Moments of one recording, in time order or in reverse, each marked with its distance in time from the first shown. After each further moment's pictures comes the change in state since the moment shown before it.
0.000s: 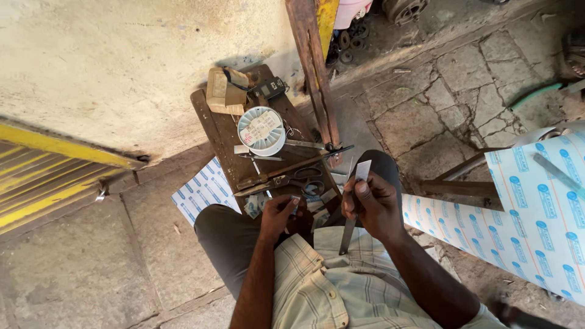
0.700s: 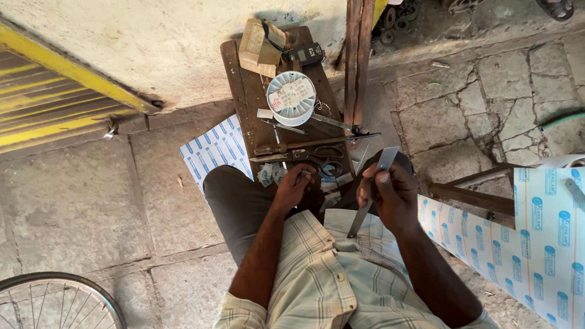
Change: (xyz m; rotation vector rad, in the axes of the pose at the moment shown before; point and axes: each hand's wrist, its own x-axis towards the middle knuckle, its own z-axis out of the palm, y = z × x) left_hand 0.011 -0.027 -0.001 0.064 0.005 0.141; right_hand 0.005 0.006 0.006 -0.047 -0.062 0.045
